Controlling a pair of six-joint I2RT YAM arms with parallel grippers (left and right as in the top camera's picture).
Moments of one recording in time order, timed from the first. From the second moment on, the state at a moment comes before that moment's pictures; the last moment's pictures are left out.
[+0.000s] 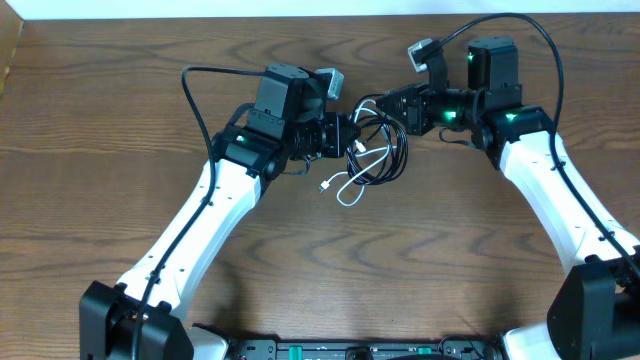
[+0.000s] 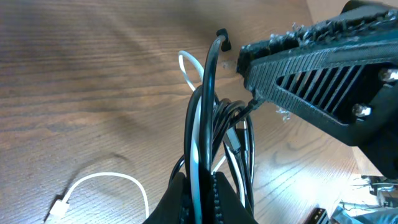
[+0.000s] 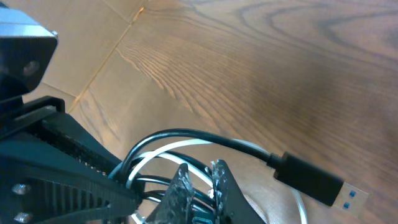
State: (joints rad) left arm -0.41 1.54 1.25 -0.48 0.51 -0.43; right arm 0.21 1.65 1.27 -0.31 -0.81 0.15
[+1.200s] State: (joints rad) left arm -0.27 1.56 1.22 -0.32 0.67 -0.65; right arm 0.38 1.80 1.30 -0.49 -0.51 0.52
